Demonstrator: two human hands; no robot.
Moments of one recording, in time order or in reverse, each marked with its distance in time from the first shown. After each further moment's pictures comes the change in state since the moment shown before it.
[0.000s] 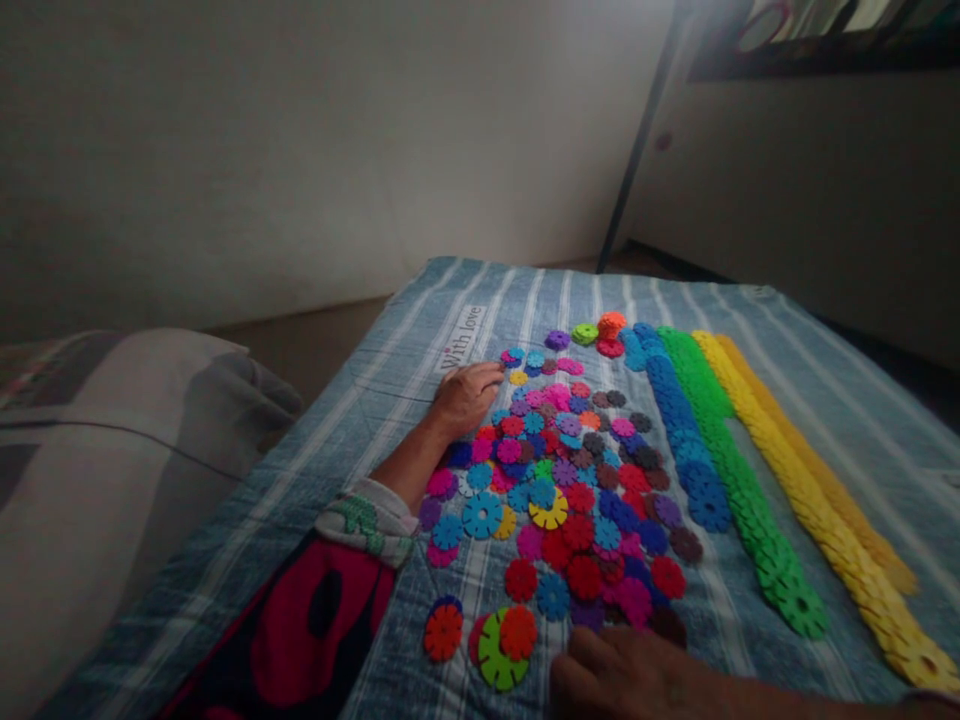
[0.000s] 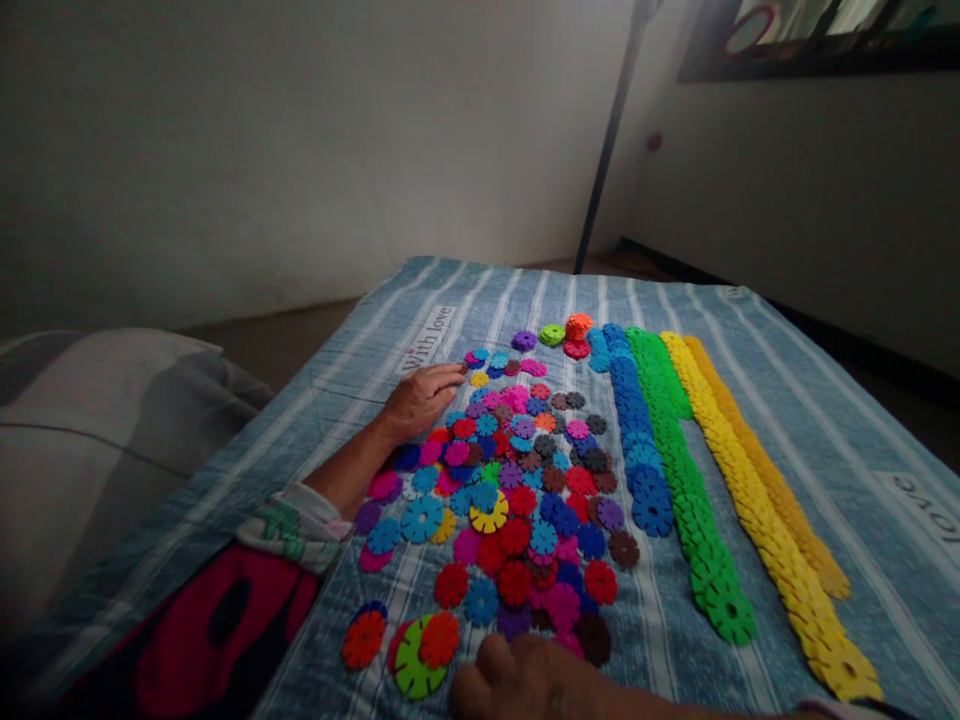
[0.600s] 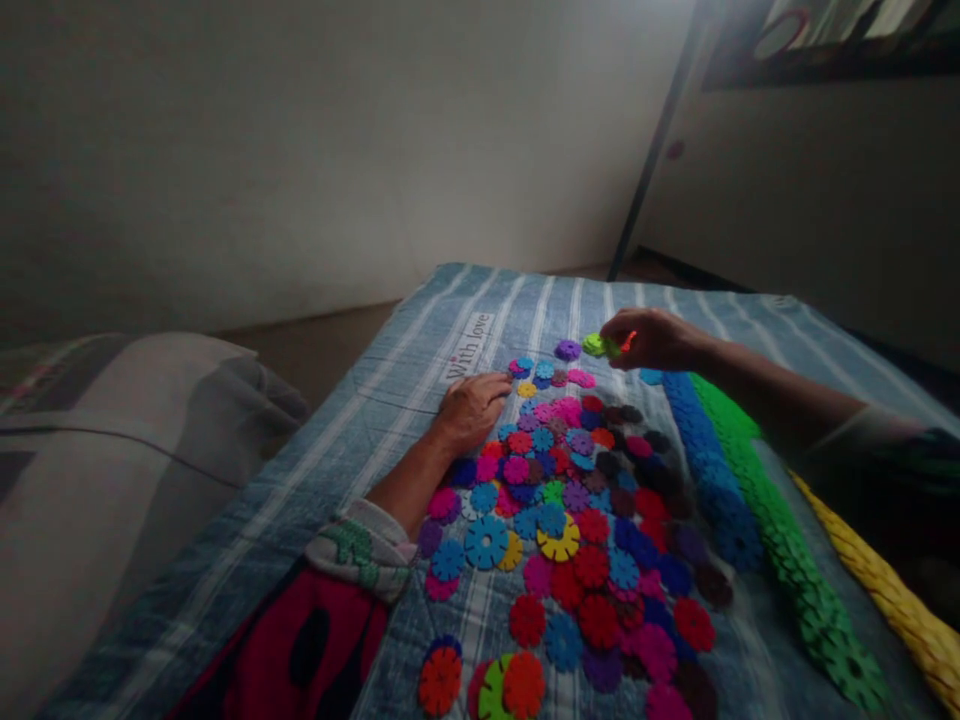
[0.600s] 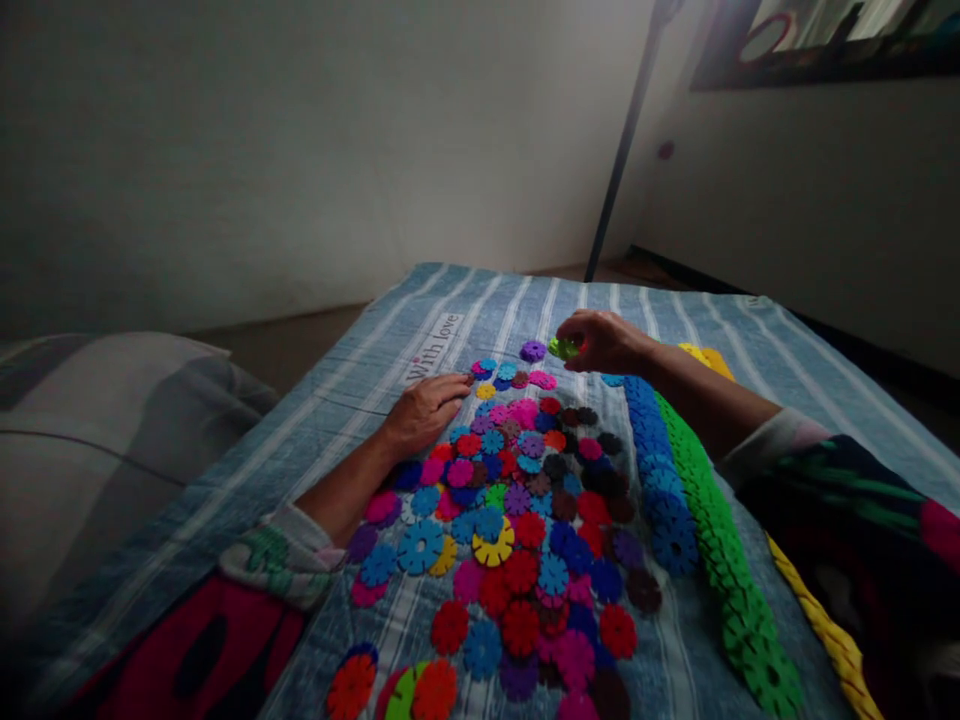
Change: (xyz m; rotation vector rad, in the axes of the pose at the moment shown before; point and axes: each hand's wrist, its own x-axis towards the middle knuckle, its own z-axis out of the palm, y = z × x) left_hand -0.002 0.003 -0.002 0.018 -0.012 -0.011; right_hand 0.027 0.282 -0.103 0.047 0.219 0.525
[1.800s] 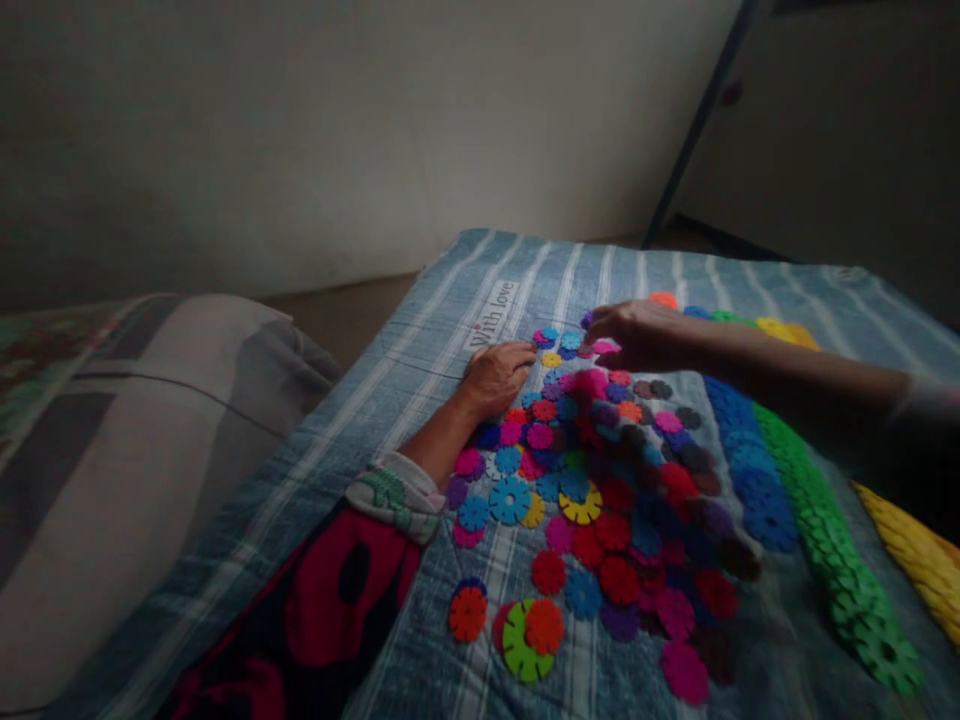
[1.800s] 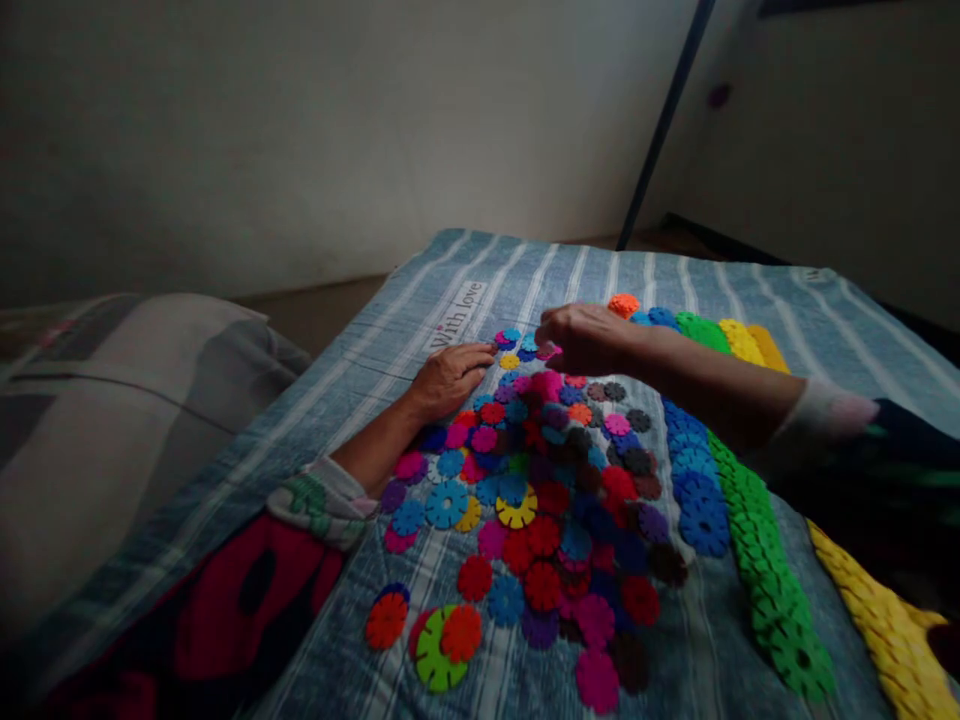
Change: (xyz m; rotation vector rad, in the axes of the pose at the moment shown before) left_hand 0.000 0.007 0.002 -0.022 -0.028 -0.014; right_hand 0.012 -0.063 0.018 -0.235 -0.224 -0.252
